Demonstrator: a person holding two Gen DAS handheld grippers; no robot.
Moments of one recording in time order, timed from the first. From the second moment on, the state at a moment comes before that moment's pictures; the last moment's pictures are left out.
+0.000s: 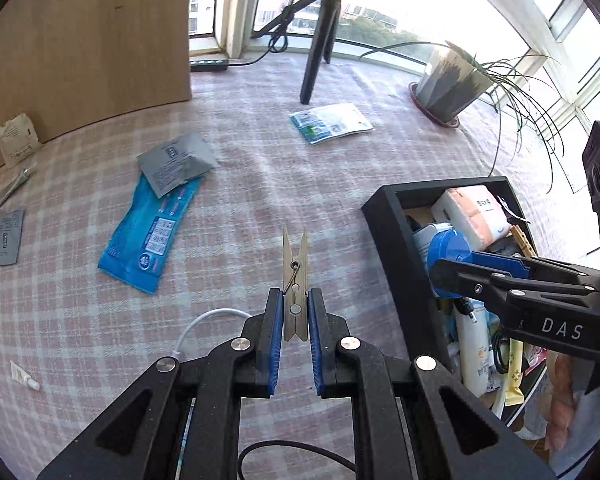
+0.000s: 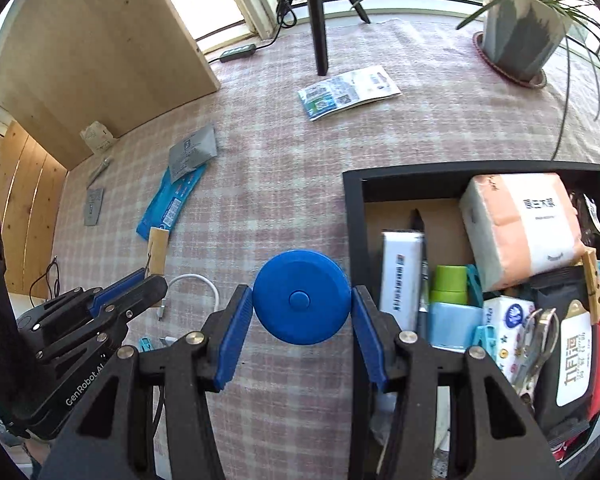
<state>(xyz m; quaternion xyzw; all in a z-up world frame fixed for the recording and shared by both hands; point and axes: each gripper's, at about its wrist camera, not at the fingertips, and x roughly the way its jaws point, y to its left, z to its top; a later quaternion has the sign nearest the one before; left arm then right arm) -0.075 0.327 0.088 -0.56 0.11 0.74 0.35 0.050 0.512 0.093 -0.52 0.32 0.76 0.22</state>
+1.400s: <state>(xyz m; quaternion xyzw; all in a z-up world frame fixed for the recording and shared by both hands) -0.047 0.417 0.115 -0.53 0.17 0.73 0.41 0.173 0.589 0.132 -0.46 0.37 0.74 0.33</state>
